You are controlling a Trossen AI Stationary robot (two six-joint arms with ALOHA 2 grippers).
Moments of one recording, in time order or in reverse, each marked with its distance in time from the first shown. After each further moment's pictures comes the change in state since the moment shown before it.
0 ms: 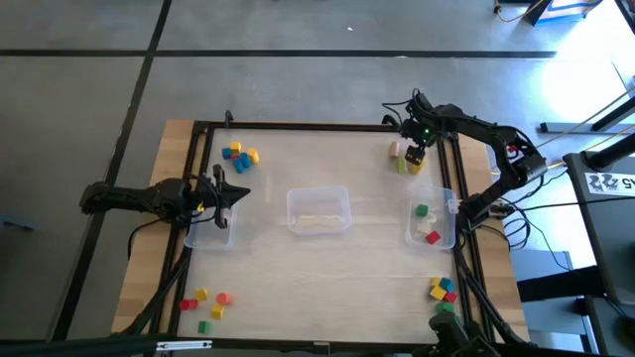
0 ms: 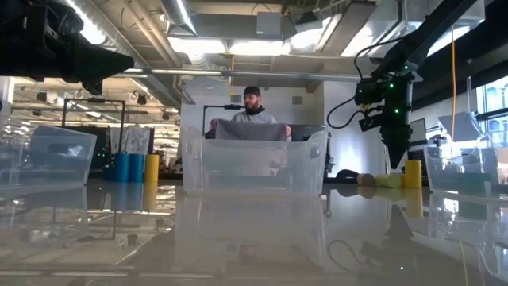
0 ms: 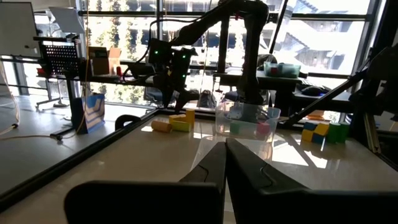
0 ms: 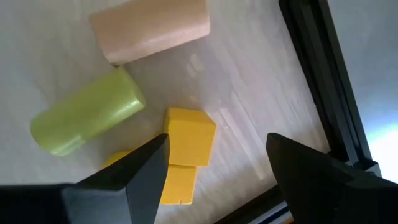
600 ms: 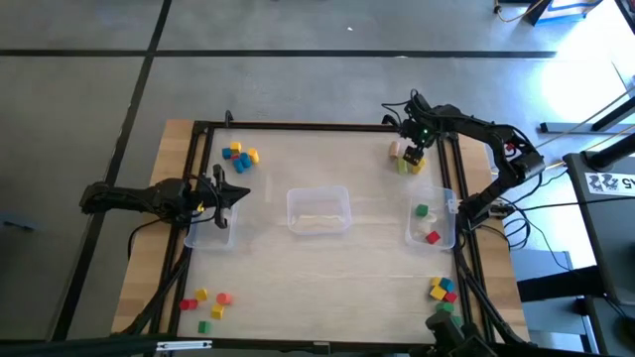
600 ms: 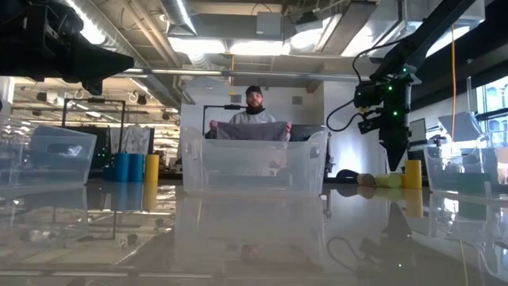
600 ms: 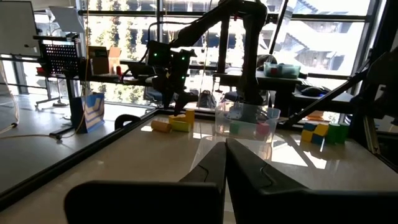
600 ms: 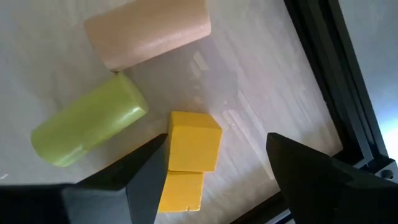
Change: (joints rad) left arm 0.000 0.000 0.000 0.000 0.000 -0.006; right arm 0.002 0.023 0.000 0.006 -0.008 0.052
